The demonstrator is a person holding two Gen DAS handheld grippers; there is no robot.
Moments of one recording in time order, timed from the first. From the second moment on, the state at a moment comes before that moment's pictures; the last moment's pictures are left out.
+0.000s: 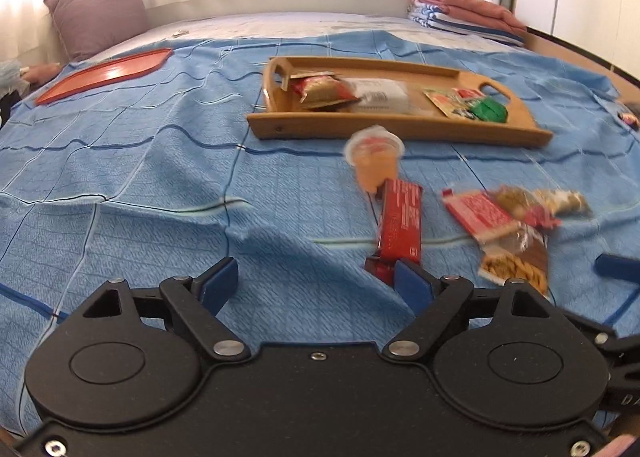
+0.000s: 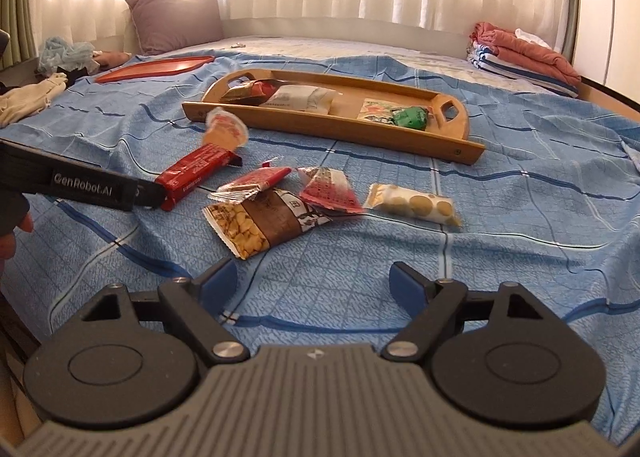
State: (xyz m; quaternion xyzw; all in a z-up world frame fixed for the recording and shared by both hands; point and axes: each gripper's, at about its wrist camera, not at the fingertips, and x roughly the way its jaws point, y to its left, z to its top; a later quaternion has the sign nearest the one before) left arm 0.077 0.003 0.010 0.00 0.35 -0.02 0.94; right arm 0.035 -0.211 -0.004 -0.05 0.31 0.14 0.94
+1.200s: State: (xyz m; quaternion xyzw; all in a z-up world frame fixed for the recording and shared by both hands) left arm 0.102 -0.020 0.017 0.00 0.35 -0.10 0.93; right arm 0.077 -0.177 -0.004 -0.03 0.32 0.18 0.93
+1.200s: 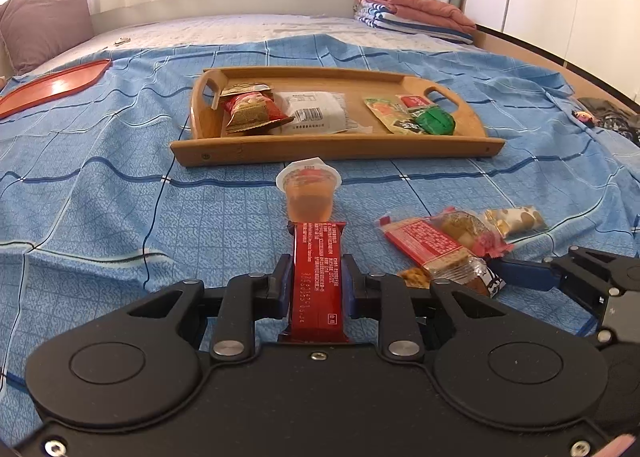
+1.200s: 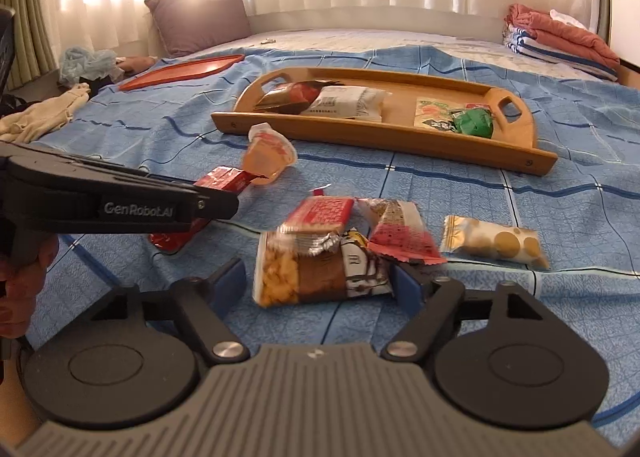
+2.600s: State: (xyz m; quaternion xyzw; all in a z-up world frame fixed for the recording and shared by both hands) left arm 0.101 0.000 0.072 -0.01 0.28 -0.06 0.96; right arm 0.054 -0.245 0.057 0.05 0.24 0.06 0.97
